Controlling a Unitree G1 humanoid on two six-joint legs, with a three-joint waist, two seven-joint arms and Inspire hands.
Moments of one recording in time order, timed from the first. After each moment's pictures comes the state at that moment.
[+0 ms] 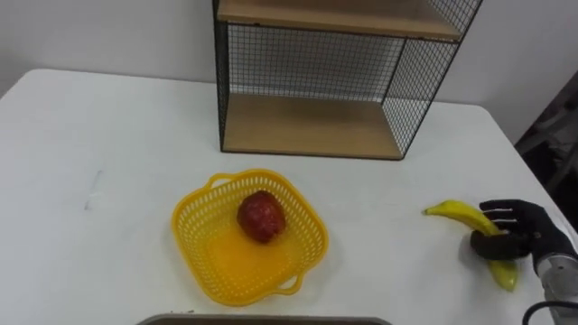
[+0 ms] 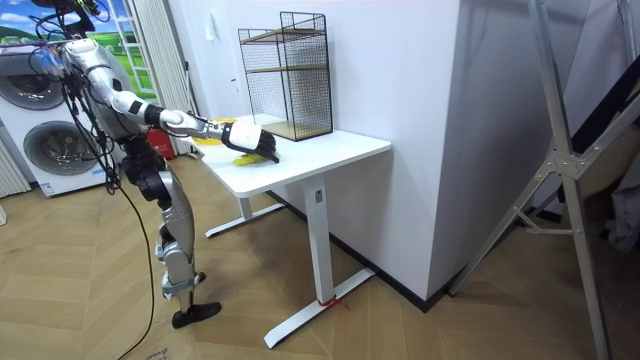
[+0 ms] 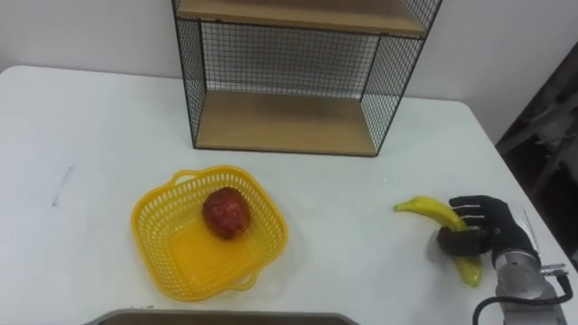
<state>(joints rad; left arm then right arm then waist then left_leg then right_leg) 0.30 0.25 0.15 1.02 0.41 0.15 0.03 -0.12 -0.50 -0.22 0.85 -0.28 -0.06 0.01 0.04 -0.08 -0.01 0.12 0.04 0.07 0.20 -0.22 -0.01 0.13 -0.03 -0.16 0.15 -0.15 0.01</state>
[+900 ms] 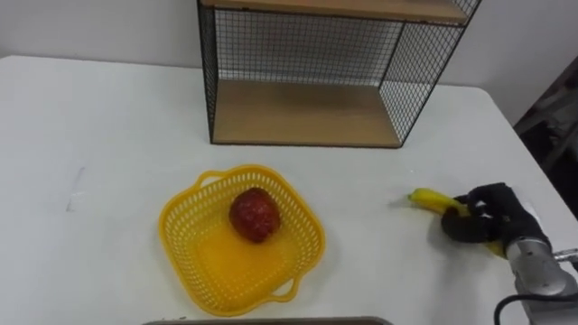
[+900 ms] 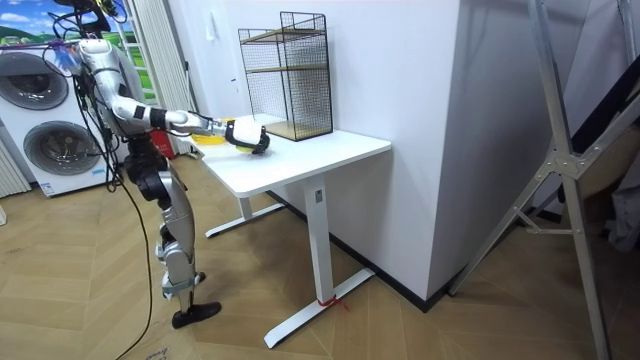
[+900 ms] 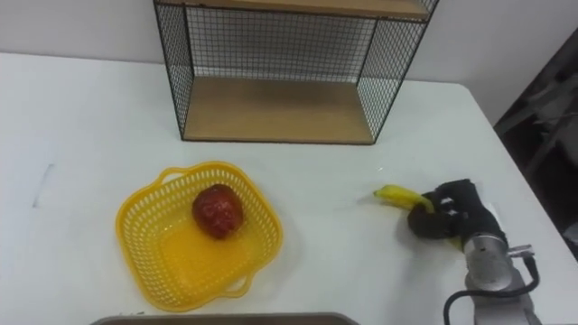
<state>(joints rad) 0.22 0.25 0.10 1.04 0.41 0.09 0.03 0.01 -0.36 -0.10 0.34 -0.19 0.04 0.05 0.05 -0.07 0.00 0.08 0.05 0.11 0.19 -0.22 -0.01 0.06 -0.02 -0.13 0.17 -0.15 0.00</state>
